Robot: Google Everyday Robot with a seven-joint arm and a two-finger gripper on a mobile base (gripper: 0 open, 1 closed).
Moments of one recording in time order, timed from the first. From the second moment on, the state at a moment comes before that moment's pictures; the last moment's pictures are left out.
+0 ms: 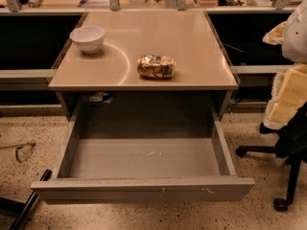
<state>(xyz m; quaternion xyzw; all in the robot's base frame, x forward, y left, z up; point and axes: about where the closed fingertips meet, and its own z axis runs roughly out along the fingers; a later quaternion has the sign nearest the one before) 0.438 -0.217 0.976 -0.60 0.78 -0.03 0.16</state>
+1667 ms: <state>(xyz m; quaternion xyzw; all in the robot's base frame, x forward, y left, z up) 0.538 -0.077 0.888 -0.68 0.72 0.01 0.14</state>
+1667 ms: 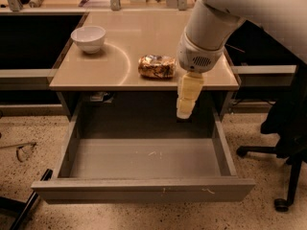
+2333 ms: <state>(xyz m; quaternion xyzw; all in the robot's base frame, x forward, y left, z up) 0.597 -0.061 0.898 -0.68 0.70 0.04 0.23</state>
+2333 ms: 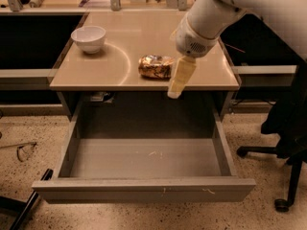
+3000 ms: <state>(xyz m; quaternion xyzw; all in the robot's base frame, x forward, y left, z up) 0.702 -0.051 0.884 -0.66 0.69 0.06 0.28</state>
